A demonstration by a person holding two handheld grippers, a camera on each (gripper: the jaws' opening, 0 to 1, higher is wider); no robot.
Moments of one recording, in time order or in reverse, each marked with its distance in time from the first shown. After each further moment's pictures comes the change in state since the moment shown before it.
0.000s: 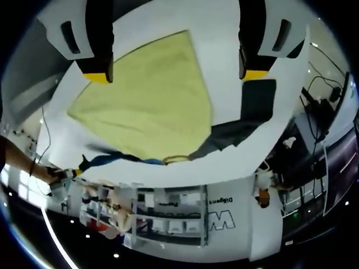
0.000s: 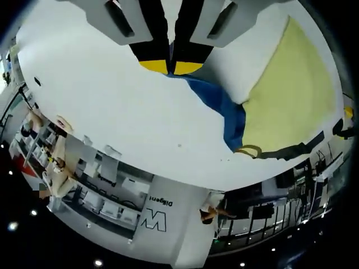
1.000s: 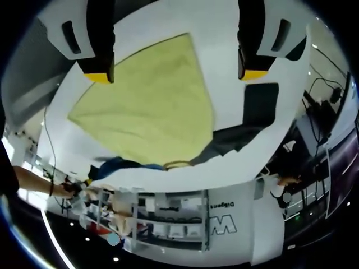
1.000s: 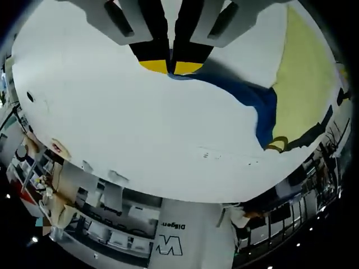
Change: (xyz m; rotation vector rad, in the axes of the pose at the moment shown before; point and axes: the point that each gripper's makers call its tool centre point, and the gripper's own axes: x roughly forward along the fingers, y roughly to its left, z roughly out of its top) left arm 0.005 0.001 -0.008 0.001 0.042 -0.011; right arm 0.069 -0.074 0.010 0.147 0.202 0.038
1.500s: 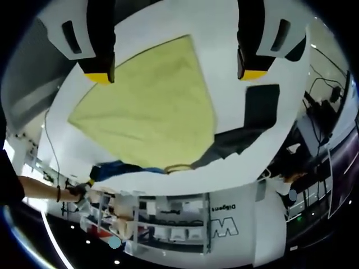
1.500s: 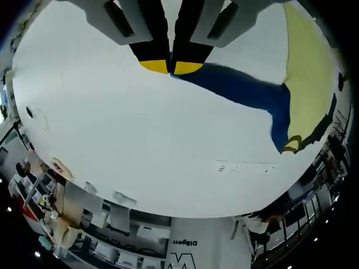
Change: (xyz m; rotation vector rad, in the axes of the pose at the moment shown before) left arm 0.002 -0.001 -0.004 0.013 0.025 -0.001; right arm 0.031 -0.016 -0.014 0.071 0.145 -0.053
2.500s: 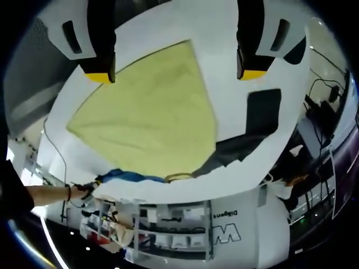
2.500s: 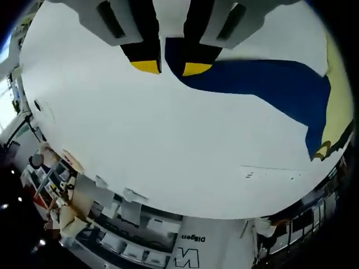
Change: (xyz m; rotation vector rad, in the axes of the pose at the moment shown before) left arm 0.001 -0.004 -0.009 0.014 0.061 -0.002; right arm 0.057 -0.023 0.000 -0.021 -0.116 -0.151
